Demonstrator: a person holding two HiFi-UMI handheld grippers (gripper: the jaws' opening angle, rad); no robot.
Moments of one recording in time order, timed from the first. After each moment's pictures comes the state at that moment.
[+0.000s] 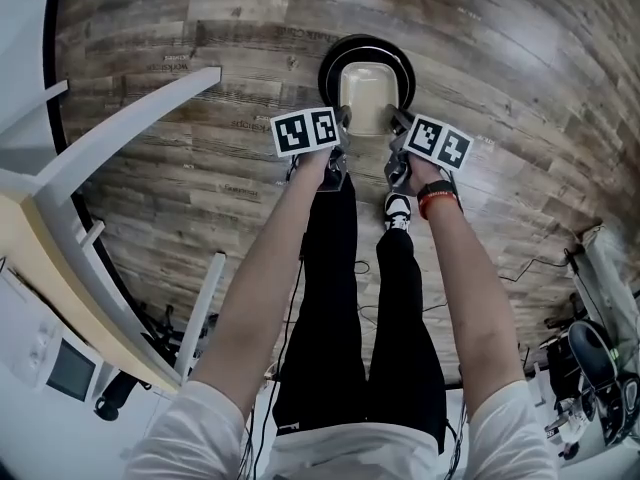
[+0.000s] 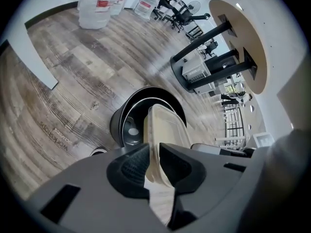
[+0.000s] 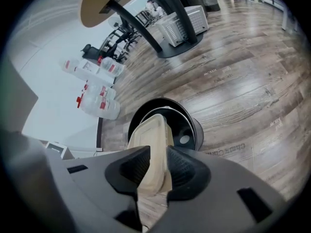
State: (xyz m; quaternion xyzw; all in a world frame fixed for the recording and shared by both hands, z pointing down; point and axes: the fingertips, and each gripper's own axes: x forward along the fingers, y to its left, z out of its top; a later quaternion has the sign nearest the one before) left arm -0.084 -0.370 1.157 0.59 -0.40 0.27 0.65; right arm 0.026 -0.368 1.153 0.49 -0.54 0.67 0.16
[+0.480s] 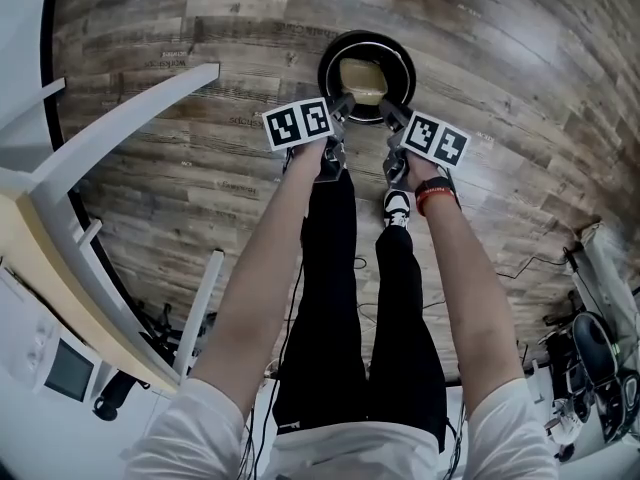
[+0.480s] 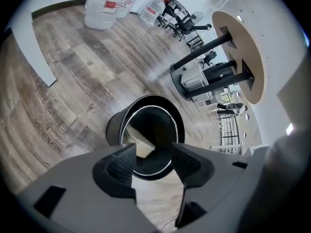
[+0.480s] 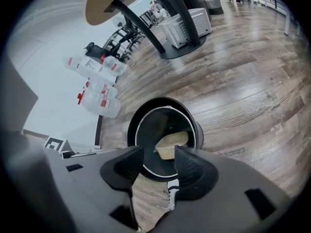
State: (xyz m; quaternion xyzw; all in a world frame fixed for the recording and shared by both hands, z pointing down) left arm -0.089 -0.384 1.161 0.59 -0.41 0.22 0.66; right arm 0.023 -0.367 1.157 0.49 -0.55 0.65 0.17
